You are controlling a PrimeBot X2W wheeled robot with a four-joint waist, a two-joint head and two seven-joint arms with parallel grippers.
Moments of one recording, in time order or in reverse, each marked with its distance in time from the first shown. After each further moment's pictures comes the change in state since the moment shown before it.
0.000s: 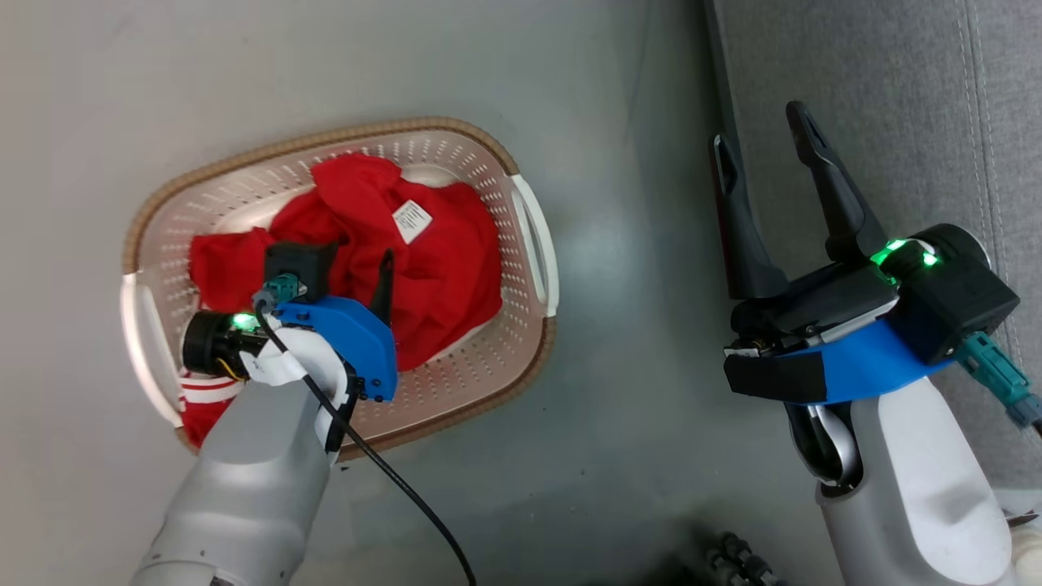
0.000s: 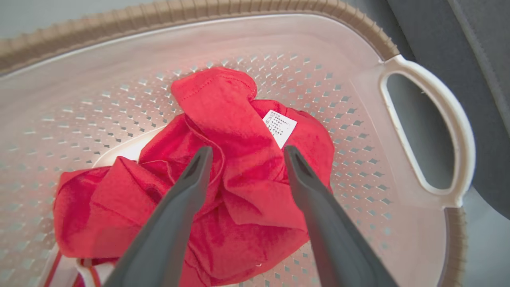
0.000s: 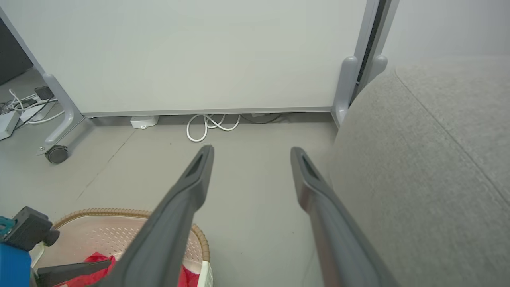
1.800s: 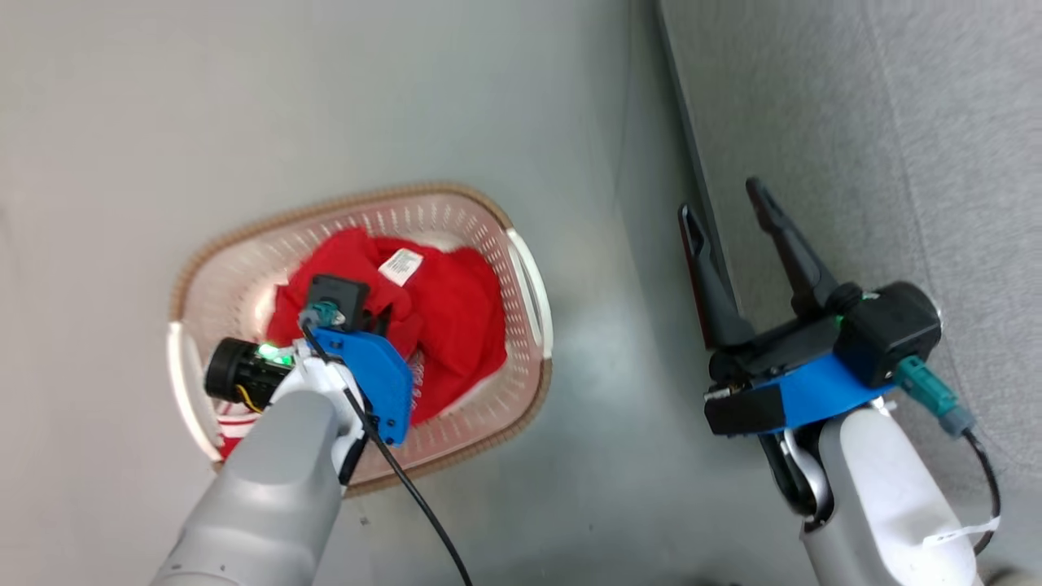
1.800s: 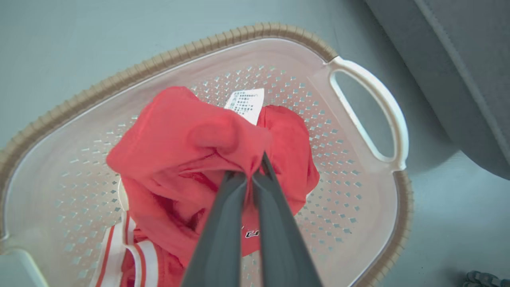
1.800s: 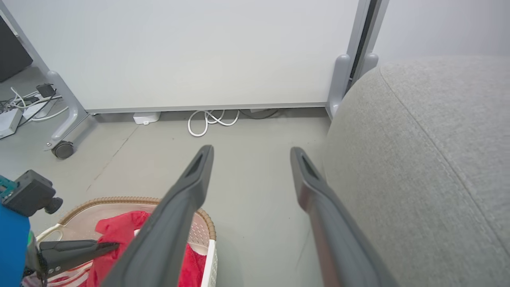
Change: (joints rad) left arm -0.006 -0.002 -0.178 0.092 -0.055 -0.019 0.083; right arm 0.044 0.000 0.027 0.138 -0.010 0.000 -0.020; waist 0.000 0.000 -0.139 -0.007
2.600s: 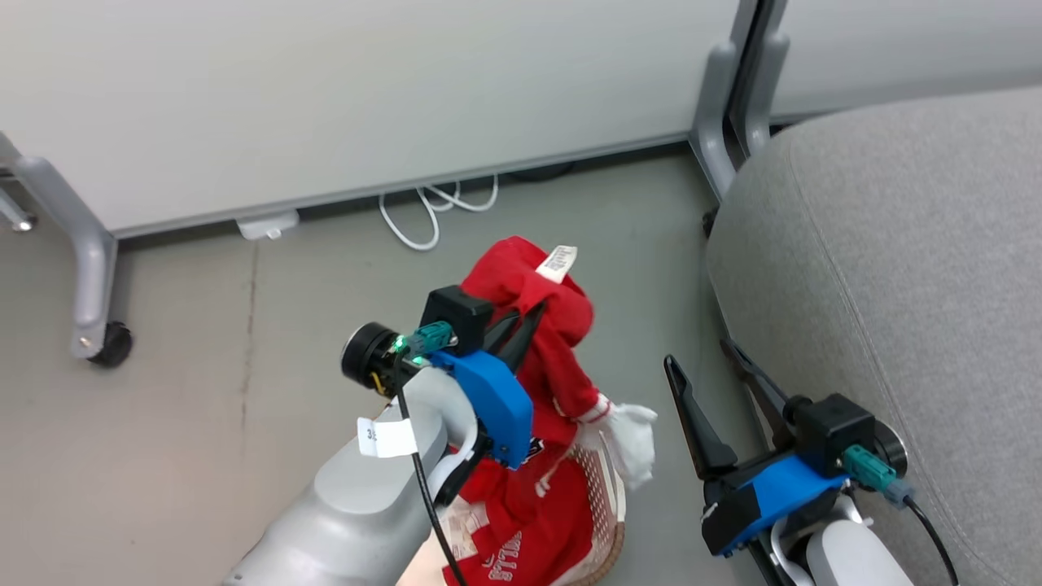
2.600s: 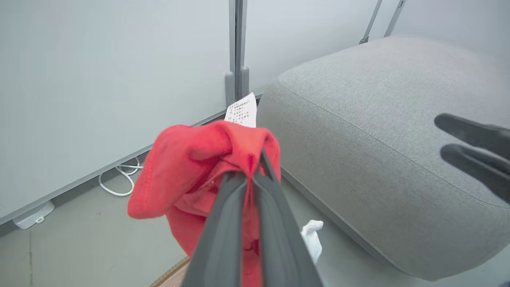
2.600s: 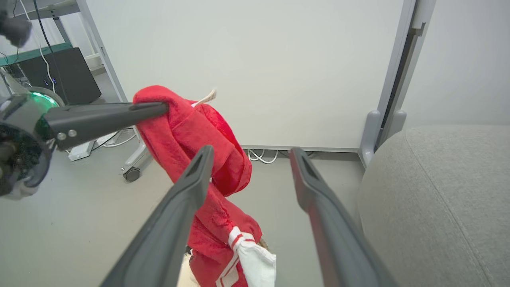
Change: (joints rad) left arm 0.071 -0.008 -0.338 -0.353 -0.296 0.000 -0.061; right arm 0.190 0.000 0.017 0.114 0.014 0.000 0.078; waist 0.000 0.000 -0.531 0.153
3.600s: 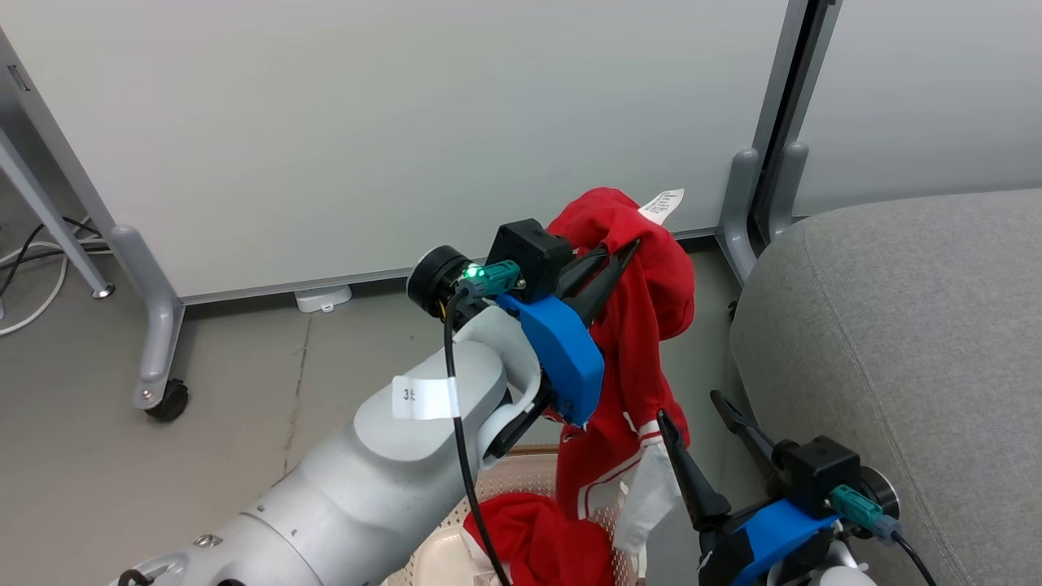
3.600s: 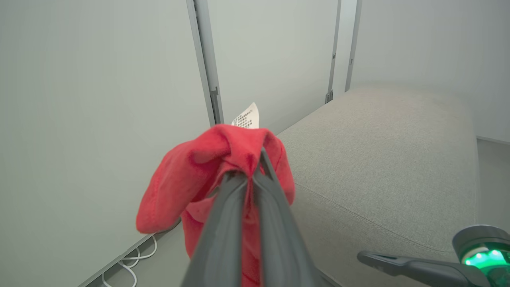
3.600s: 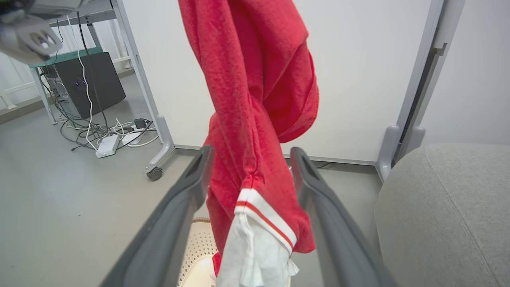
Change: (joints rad) left arm -0.178 -0.001 -0.220 -0.149 -0.194 0.039 -0.012; right arm 0.107 0.000 0.016 -0.040 0.006 0.000 0.054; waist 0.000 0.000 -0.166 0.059
